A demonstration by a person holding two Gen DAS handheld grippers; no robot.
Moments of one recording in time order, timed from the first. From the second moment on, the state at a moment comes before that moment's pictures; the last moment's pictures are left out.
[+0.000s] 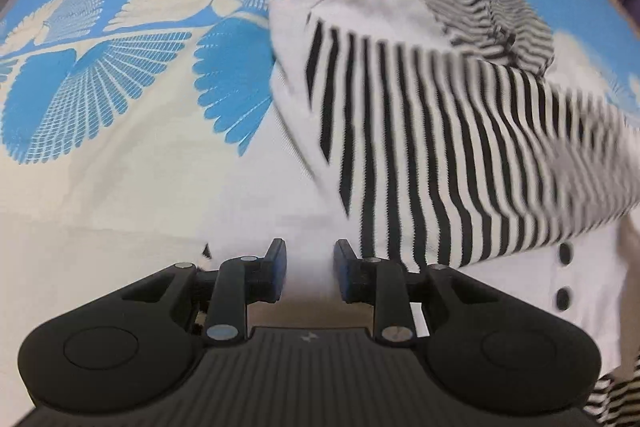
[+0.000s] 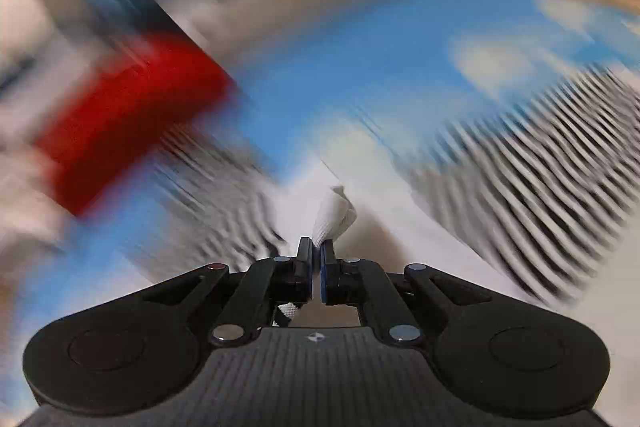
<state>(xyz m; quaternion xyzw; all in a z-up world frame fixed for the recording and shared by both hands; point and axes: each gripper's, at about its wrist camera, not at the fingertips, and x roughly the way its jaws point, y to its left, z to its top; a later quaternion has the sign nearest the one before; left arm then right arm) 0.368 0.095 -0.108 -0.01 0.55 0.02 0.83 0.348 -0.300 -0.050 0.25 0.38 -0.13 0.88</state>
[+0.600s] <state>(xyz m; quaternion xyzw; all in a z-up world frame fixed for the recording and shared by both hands) 0.364 0.070 -0.109 -0.04 0.55 -0.02 0.83 0.371 -0.303 -0.073 0.18 0.47 -0.10 0.86</state>
